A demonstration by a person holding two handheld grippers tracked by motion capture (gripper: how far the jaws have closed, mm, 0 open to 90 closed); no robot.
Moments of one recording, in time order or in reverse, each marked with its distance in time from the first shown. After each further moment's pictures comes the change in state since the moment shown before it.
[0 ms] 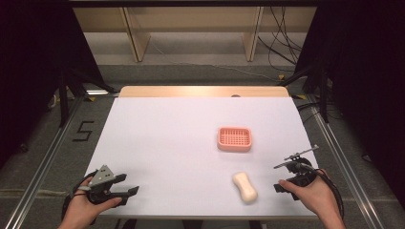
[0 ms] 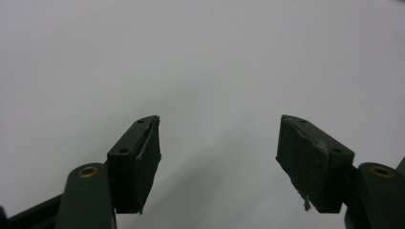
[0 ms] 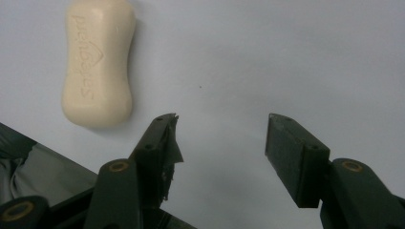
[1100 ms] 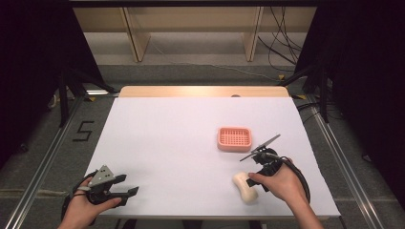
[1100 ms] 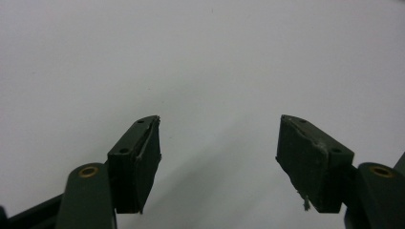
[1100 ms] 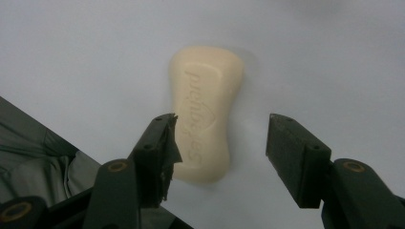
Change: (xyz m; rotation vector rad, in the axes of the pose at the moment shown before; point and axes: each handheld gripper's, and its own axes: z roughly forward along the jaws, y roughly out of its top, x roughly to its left) left arm 0.000 0.000 -0.001 0.008 -0.009 0.000; right arm 0.067 0.049 0.016 0.095 0.015 -0.116
